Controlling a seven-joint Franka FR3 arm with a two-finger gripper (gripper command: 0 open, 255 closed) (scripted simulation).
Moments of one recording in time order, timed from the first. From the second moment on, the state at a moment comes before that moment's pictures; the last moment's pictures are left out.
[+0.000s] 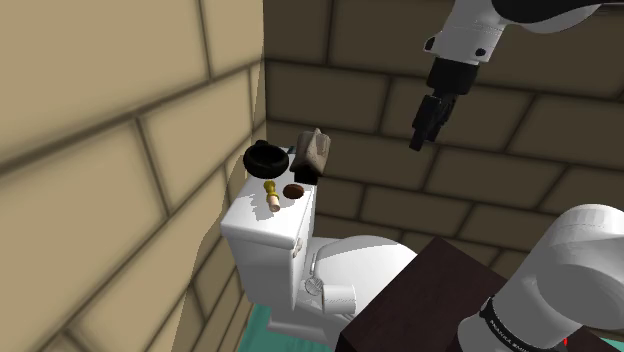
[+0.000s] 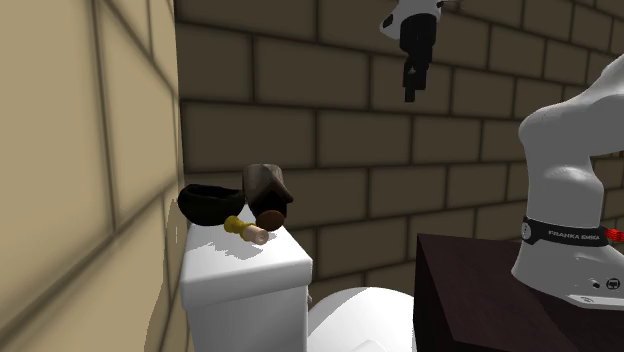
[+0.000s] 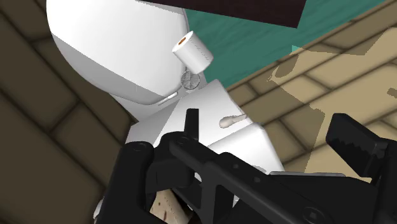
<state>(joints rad) -0.01 -0.83 0.00 -2.45 0.11 1.64 -0.14</state>
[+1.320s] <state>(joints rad) 0.03 -0.24 0.13 -2.38 0.17 2.24 -0.04</state>
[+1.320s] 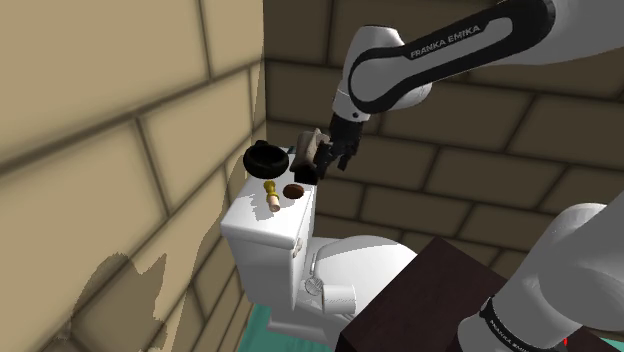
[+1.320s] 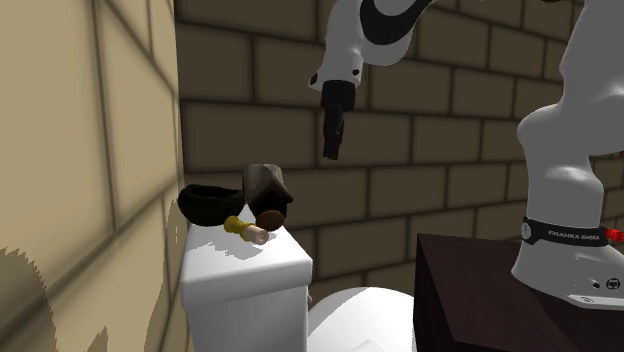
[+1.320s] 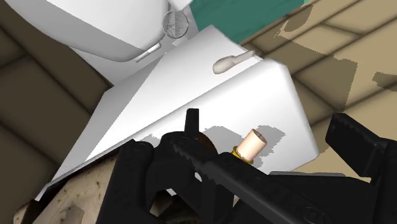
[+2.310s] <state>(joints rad) 0.08 0.34 0.16 -1.97 0.07 2.49 0.10</state>
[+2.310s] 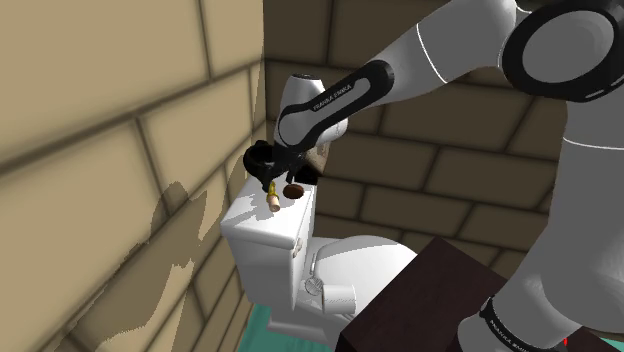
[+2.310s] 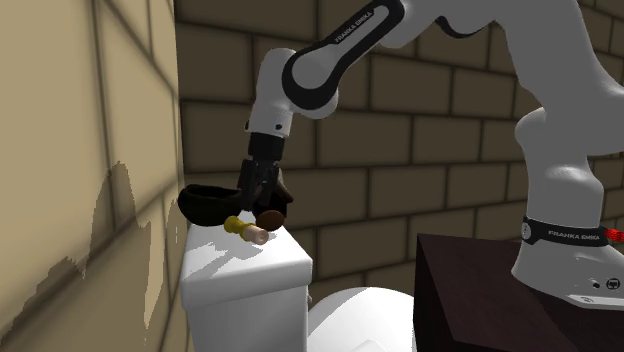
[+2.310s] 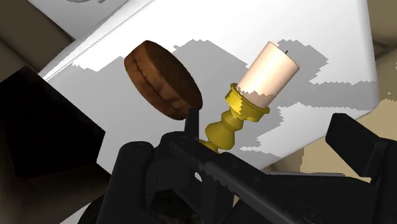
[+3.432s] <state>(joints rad) 0.10 0.48 0.15 -1.89 0.05 2.57 0.11</state>
